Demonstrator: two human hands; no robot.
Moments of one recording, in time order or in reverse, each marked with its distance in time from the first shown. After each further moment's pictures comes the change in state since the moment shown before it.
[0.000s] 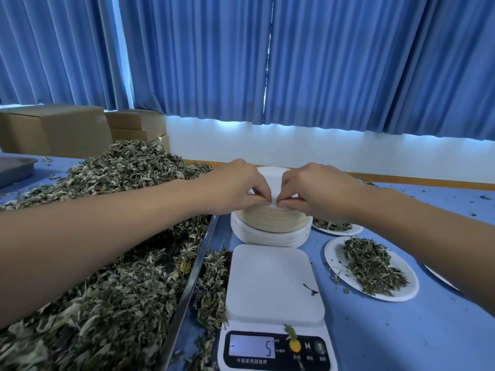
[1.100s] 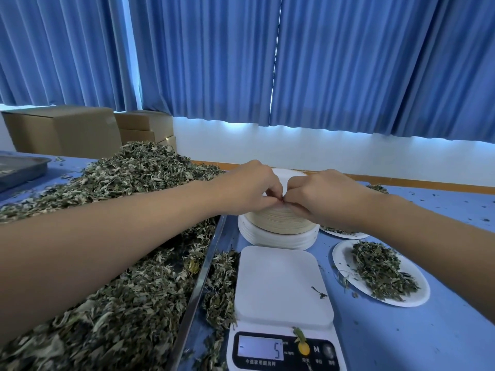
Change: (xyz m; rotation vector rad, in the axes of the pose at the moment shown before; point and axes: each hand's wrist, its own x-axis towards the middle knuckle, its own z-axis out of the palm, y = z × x) left_hand 0.006 0.009 0.003 0.046 -0.019 -0.016; right_hand 0.001 -0.008 0.006 -0.322 0.005 -0.099
